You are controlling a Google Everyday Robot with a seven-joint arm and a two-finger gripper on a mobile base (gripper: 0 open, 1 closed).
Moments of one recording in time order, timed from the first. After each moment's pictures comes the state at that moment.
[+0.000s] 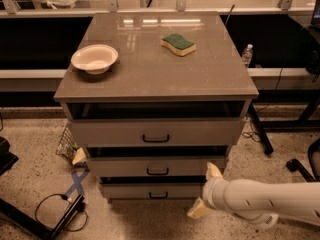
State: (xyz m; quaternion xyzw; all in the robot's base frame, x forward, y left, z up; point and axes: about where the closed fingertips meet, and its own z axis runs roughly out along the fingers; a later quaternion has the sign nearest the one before) arm 0.466 -0.148 0.492 -0.53 0.79 -0.02 0.31
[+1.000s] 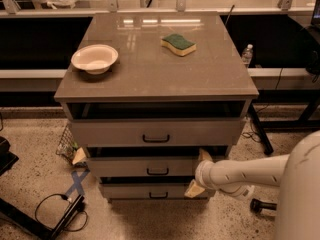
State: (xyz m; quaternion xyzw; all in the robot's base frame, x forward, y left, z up) arm 0.563 -0.148 0.436 -0.56 0.76 -0.06 0.32
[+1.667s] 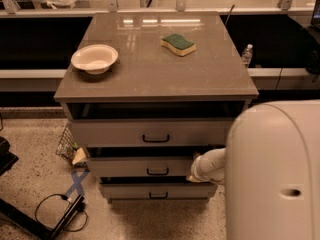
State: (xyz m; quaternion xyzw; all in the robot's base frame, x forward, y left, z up) arm 0.587 -0.144 0.417 -0.58 0.77 -0.08 0.27
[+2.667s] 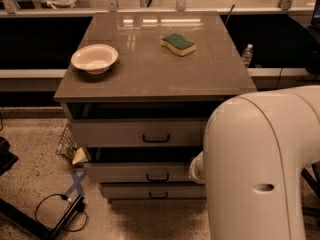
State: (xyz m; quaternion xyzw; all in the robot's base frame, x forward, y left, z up) arm 0.576 -0.141 0.419 -0.59 0.77 -0.08 0.23
